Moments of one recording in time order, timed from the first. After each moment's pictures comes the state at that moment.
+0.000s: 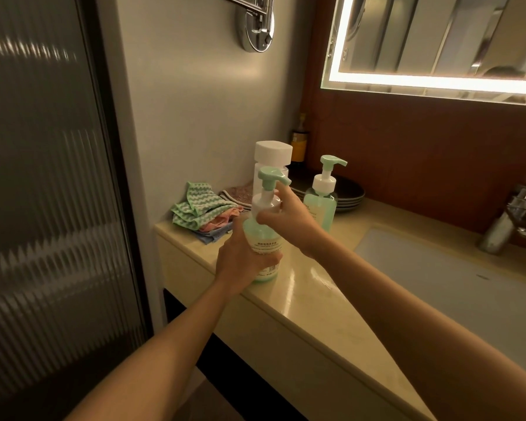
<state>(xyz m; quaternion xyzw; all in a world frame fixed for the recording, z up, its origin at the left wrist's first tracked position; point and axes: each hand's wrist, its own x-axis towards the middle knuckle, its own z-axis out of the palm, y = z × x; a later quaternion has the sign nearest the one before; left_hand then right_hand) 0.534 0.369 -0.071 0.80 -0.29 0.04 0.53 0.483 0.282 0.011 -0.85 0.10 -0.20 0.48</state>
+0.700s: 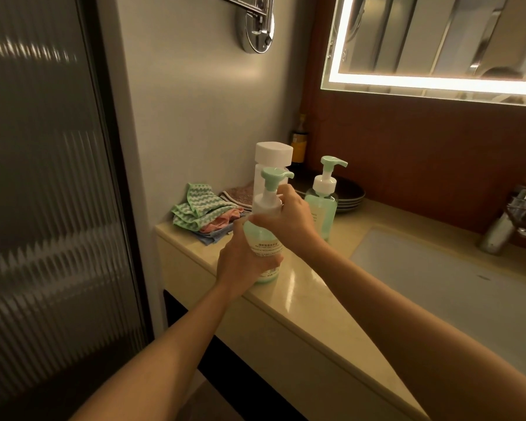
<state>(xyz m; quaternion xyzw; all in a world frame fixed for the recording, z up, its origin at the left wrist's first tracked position) 0.533 0.370 -0.073 0.80 -0.28 0.02 0.53 0.495 0.281 -0.001 -0.86 0.17 -0.29 0.38</state>
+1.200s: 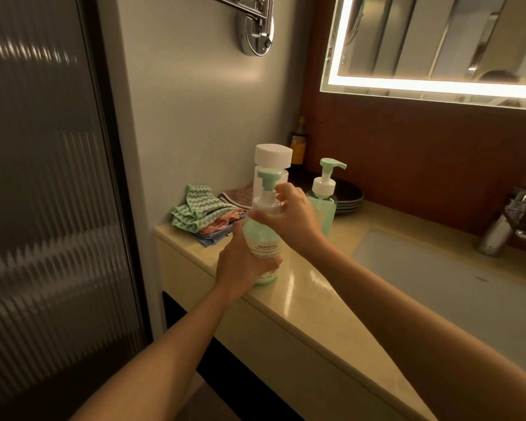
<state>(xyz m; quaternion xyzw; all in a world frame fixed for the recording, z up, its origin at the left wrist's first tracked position) 0.534 0.369 -0.074 0.81 -0.28 0.02 0.51 0.484 0.282 0.008 -0.86 0.13 -0.31 0.38</state>
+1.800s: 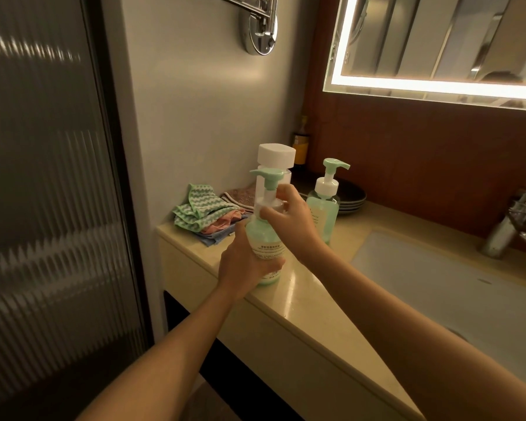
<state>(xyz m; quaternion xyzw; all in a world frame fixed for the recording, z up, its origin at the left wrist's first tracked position) 0.533 0.370 -0.075 0.80 -0.28 0.02 0.53 0.488 0.287 0.001 -0.82 0.12 -0.30 0.47</state>
